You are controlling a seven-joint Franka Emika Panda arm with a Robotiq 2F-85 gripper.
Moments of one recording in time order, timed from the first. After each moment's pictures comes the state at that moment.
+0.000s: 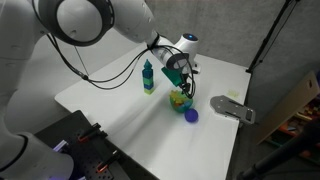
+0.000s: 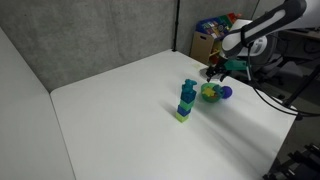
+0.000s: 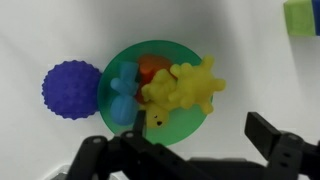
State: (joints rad) arm -0.11 0.74 0.00 -1.66 0.18 2.43 0.03
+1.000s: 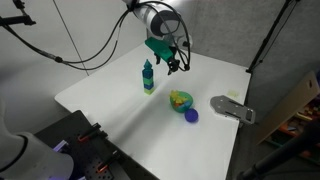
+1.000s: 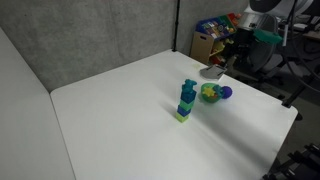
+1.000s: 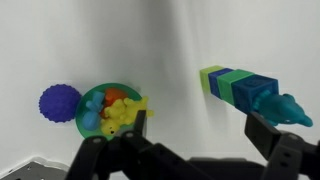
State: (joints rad) arm -0.13 0.30 0.05 -1.91 0.25 2.14 -0.15
